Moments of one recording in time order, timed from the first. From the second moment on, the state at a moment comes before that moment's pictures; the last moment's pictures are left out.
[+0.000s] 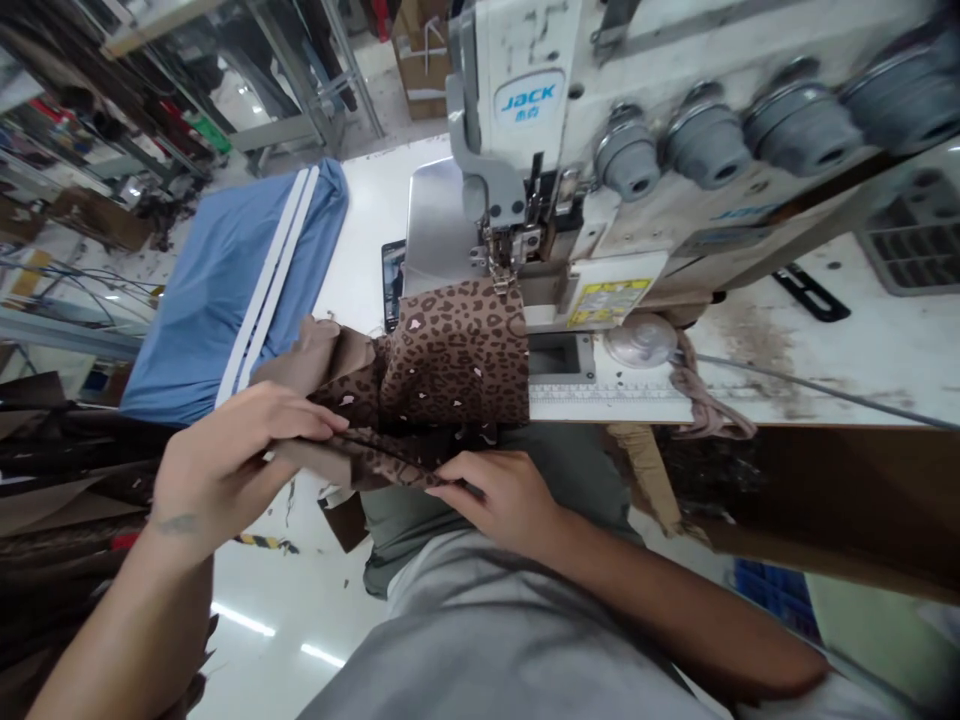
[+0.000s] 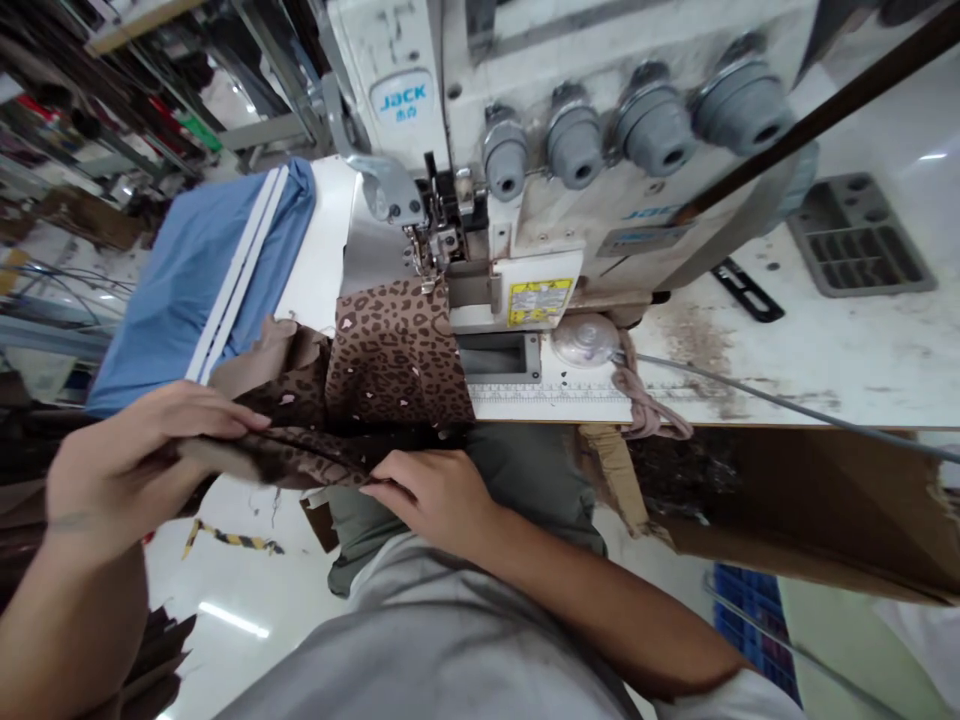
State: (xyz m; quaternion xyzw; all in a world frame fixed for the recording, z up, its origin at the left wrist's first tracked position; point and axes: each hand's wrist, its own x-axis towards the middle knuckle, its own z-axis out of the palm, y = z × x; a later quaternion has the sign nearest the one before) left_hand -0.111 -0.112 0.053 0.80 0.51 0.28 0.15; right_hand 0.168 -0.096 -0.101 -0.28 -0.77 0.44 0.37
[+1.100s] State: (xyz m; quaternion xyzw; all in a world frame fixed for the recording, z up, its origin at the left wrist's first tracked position) left_hand 0.007 -0.024 0.012 0.84 0.49 0.19 -0.12; right_hand 0.218 -0.074 -0.127 -0.32 -0.69 0.53 0.37
